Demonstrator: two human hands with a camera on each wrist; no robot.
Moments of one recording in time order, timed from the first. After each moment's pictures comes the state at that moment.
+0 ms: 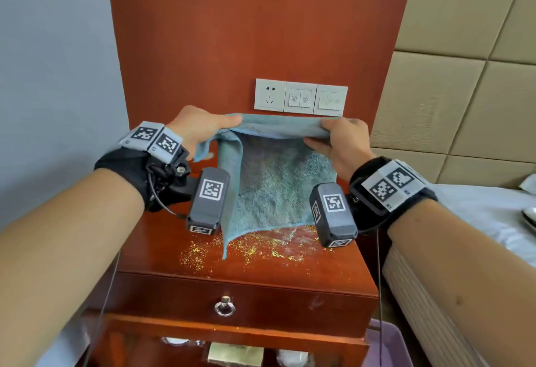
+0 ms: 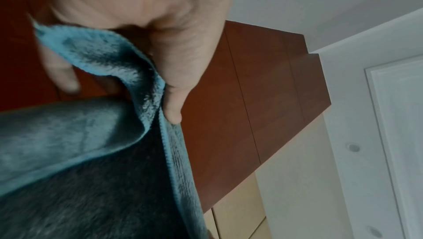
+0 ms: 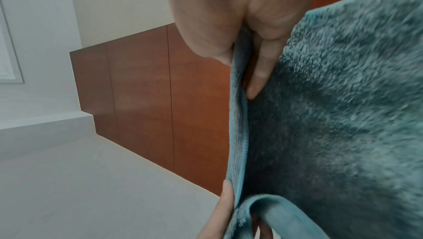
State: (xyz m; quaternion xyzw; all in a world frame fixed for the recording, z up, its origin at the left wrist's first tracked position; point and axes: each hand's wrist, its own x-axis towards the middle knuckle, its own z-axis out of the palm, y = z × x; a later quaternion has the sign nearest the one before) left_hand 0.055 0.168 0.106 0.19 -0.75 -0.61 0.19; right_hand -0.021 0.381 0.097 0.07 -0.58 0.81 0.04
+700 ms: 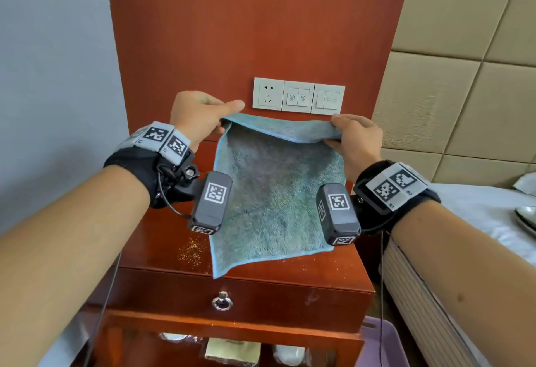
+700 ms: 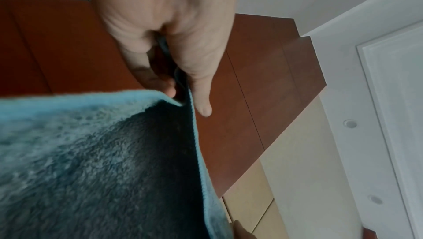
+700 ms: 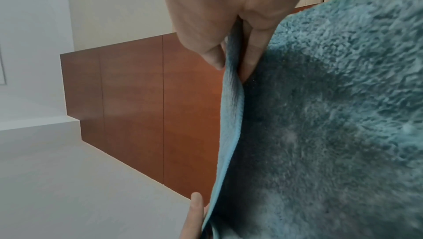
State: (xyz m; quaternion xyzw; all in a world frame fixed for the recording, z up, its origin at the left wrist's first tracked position) left_hand 0.047 0.171 0.102 0.11 -0.74 -0.56 0.35; right_hand -0.024 0.403 0.088 0.06 -0.60 0.79 0.13
